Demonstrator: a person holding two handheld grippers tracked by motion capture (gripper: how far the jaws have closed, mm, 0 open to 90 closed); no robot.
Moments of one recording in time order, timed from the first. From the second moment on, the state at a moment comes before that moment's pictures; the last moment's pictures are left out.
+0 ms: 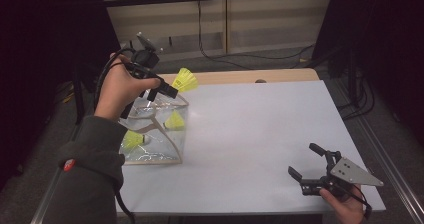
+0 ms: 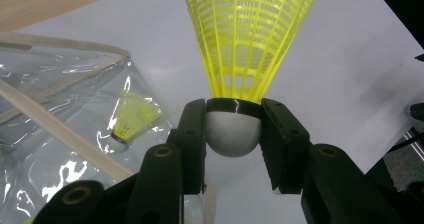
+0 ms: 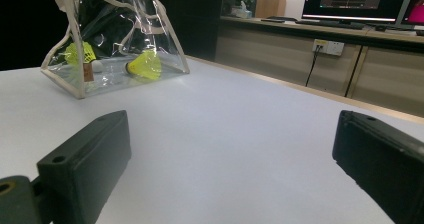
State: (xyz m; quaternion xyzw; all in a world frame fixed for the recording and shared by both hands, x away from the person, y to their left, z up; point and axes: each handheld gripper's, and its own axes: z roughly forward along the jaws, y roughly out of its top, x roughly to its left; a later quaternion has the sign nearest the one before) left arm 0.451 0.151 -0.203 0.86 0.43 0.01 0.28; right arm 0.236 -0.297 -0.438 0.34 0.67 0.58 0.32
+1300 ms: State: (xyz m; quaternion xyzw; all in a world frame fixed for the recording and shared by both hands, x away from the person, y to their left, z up) left arm 0.451 0.180 -0.198 0.84 0.45 0.03 0.29; right arm 0.235 -0.297 -0.438 0.34 0.67 0.58 0.31
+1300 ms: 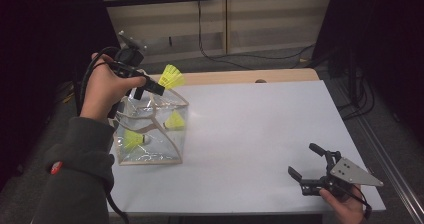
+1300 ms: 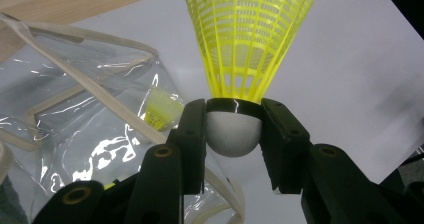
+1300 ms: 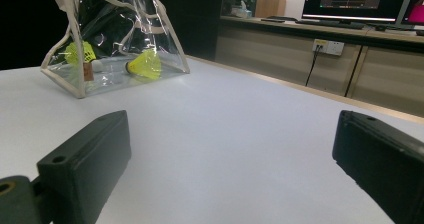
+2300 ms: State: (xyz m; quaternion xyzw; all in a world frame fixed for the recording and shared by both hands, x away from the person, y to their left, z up) left arm 0.450 0.195 -0.196 0.84 0.46 0.04 0.28; right arm 0.235 -0.296 -0.438 0.34 0.67 0.58 0.32
